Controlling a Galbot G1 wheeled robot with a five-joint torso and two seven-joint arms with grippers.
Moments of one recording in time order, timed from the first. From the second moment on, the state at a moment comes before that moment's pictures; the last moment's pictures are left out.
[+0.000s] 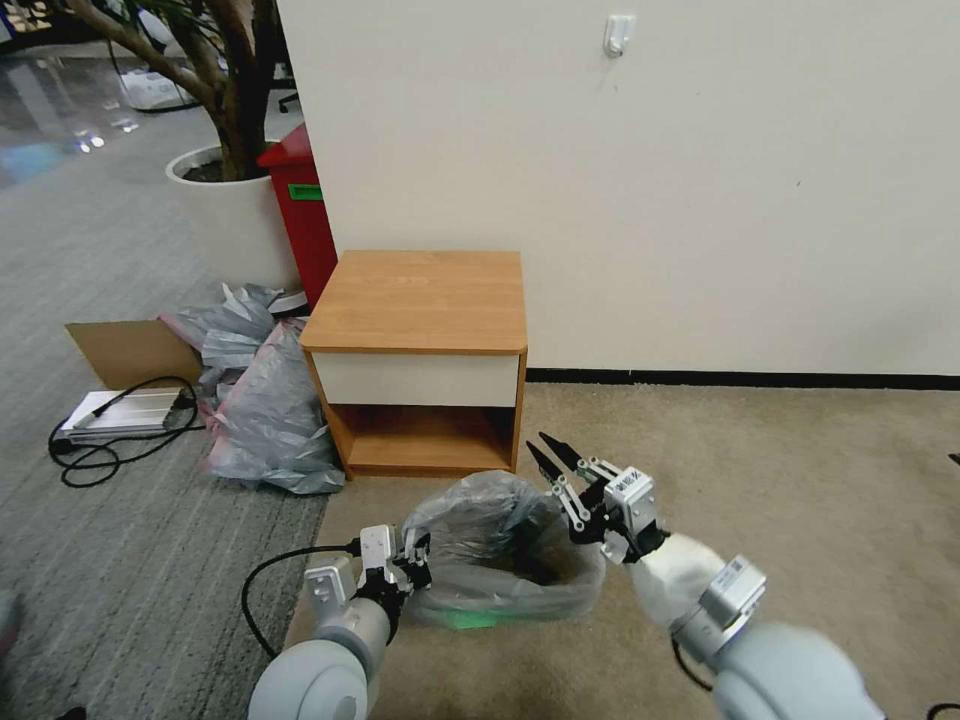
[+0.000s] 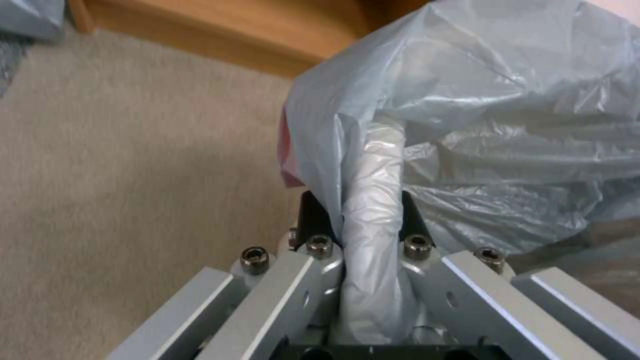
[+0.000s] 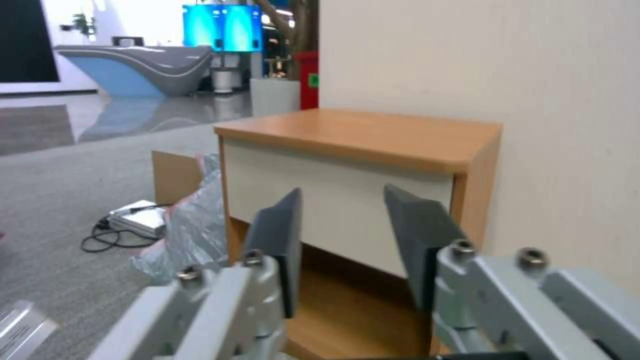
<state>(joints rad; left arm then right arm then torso) 1.60 -1.35 -0.33 -2.13 -0.63 0.56 -0.30 -1.60 1.19 0.31 2.25 0.15 0.00 -0.16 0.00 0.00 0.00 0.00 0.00</state>
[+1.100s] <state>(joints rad) 1.64 -1.28 -0.33 -2.14 -0.52 0.50 -0.26 -1.56 1.25 0.30 2.15 0.19 0.02 -0.15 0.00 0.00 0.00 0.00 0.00</state>
